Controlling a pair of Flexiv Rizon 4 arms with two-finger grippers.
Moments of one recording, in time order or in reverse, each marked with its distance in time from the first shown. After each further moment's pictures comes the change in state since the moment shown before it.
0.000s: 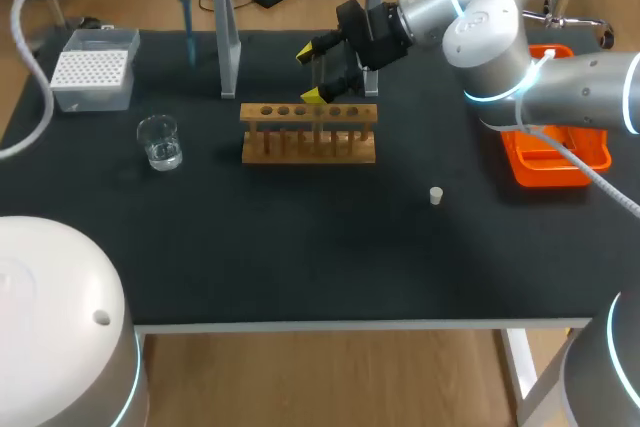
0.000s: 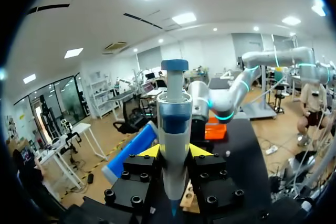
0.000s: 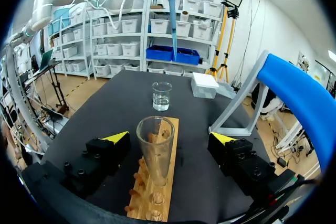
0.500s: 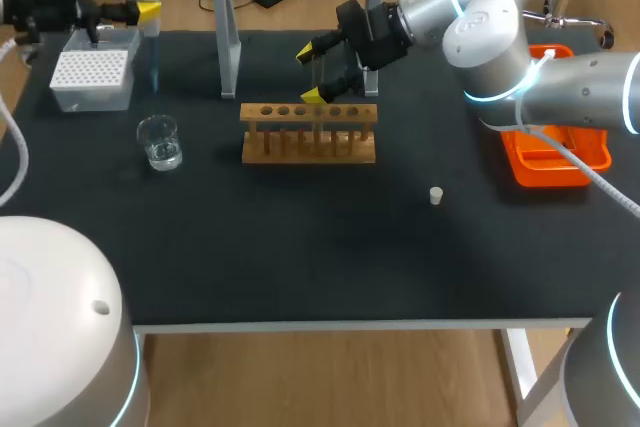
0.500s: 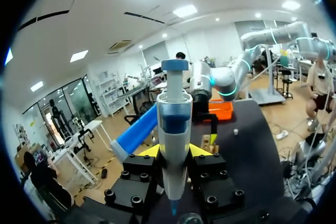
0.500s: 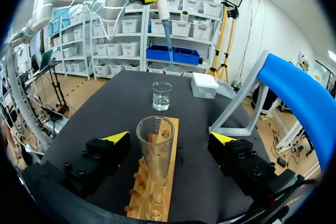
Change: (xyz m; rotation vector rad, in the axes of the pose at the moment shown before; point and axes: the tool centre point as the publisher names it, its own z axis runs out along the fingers) left arm 0.009 0.073 -0.038 -0.069 -0.101 0.085; right arm 0.000 0.000 0.000 0.000 0.000 0.000
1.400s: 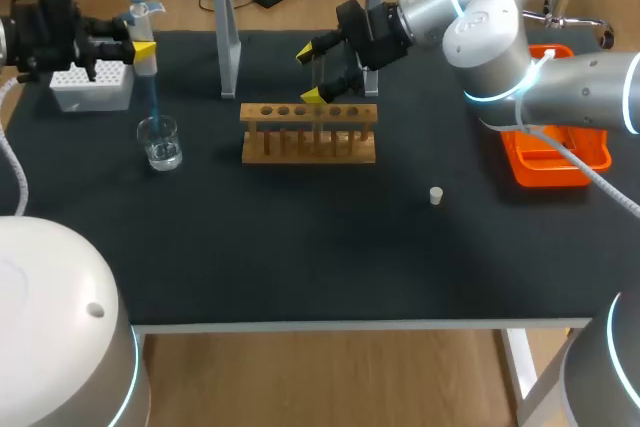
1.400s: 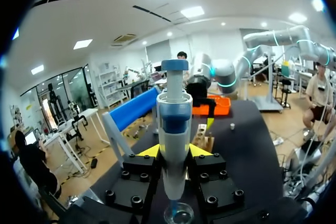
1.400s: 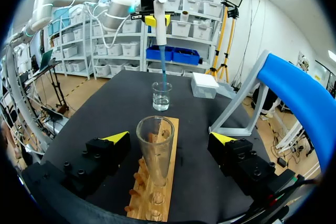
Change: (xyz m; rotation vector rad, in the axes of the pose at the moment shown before) left arm 0.011 0.072 0.004 0.009 0.015 -0.100; right arm 0.000 0.000 0.000 0.000 0.000 0.000
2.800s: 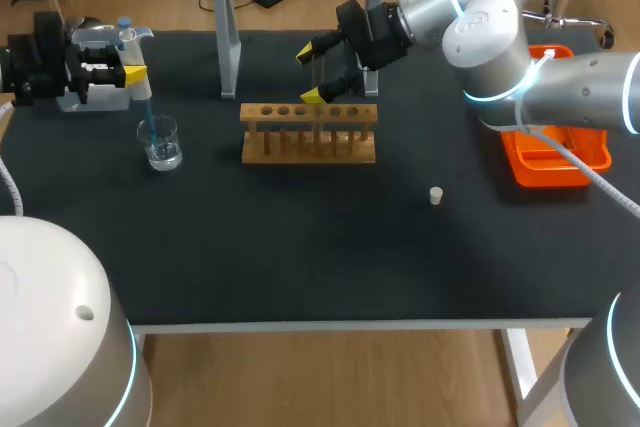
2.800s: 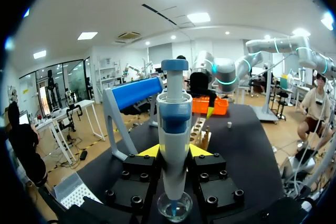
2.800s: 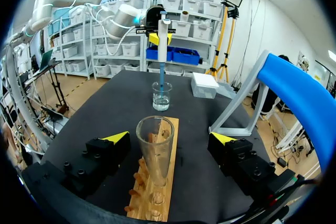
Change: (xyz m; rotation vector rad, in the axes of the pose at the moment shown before) left arm -0.007 0.059 0.000 0.042 0.041 -0.108; right arm 0.000 0.000 0.000 0.000 0.000 0.000
